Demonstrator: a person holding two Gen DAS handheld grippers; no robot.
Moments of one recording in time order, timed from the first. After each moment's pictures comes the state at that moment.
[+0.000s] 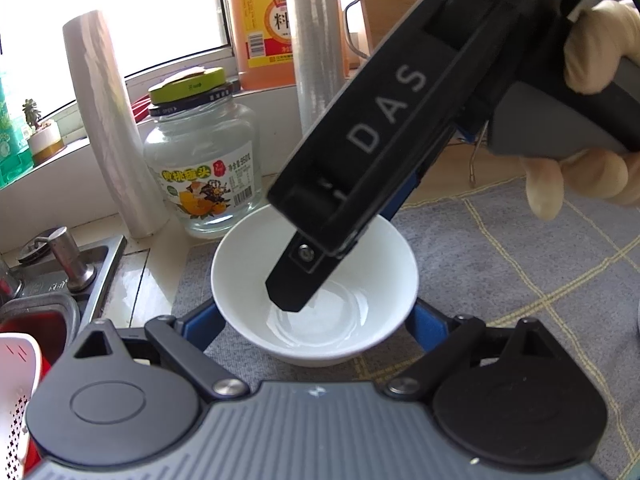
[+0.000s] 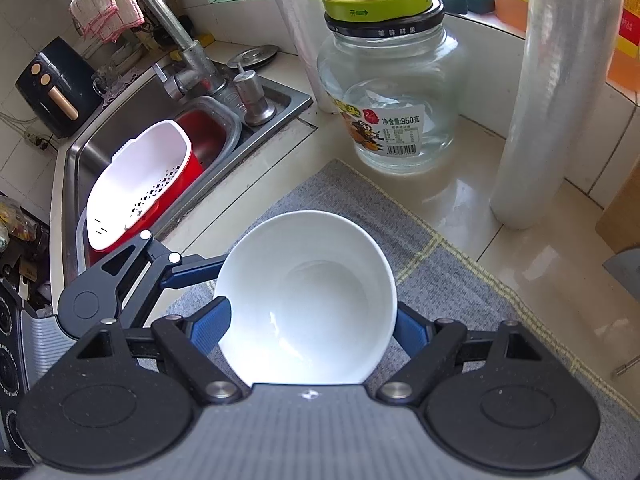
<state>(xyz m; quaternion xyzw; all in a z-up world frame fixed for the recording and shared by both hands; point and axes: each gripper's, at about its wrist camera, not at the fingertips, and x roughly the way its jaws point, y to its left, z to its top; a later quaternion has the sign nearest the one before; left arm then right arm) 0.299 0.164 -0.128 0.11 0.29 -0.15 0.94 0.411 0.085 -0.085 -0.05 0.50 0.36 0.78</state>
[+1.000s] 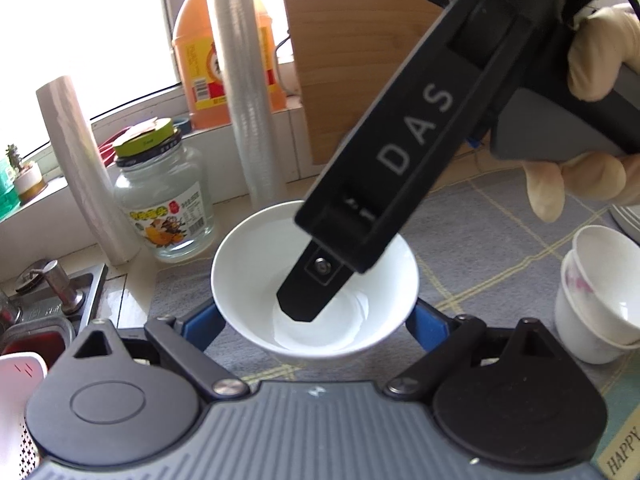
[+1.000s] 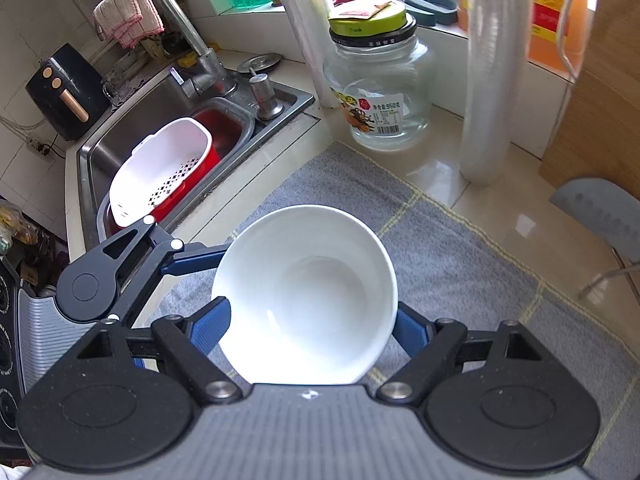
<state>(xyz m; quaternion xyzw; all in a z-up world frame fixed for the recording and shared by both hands) 0.247 0.128 -0.088 0.14 0.28 -0.19 0.93 0.345 0.039 -0.050 -0.04 0.49 0.35 0.80</state>
